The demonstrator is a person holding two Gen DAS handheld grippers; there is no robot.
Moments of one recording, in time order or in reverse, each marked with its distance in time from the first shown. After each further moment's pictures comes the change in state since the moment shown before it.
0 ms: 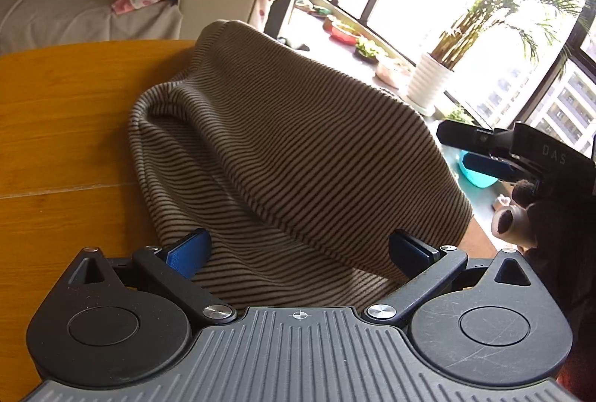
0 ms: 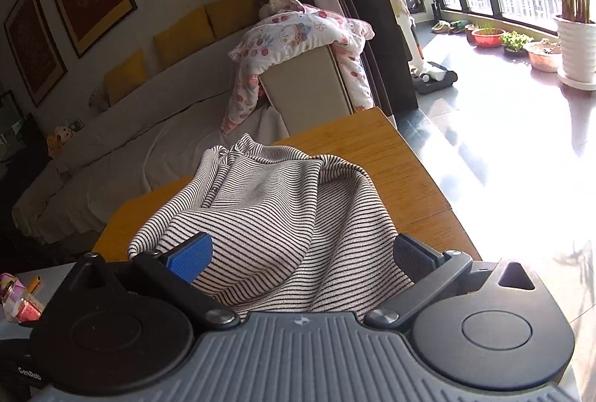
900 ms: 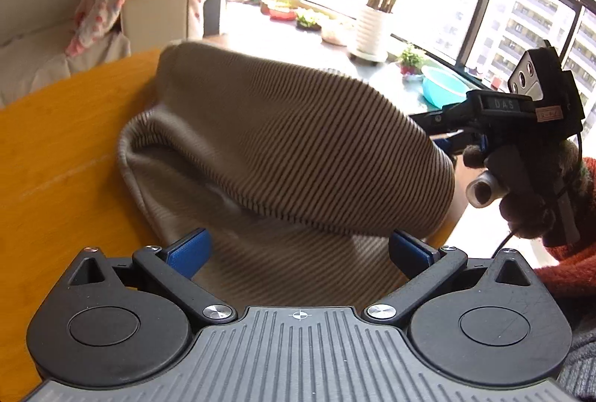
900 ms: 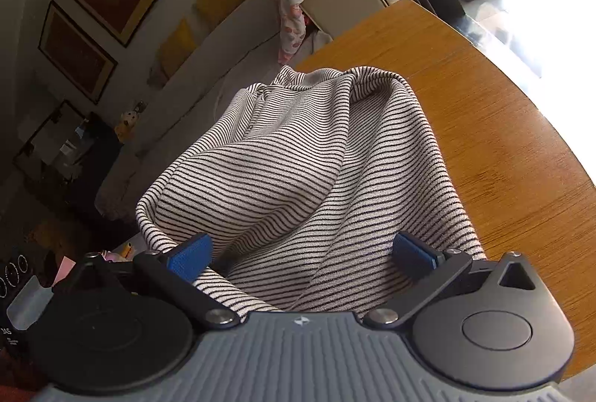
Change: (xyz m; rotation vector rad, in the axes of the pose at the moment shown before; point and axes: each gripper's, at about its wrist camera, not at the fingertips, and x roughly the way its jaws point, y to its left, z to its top) left arm -0.080 -0.026 -0.064 0.368 -0.009 -0.016; right arm -0.057 -0.014 -0.089 0.160 0.192 0.253
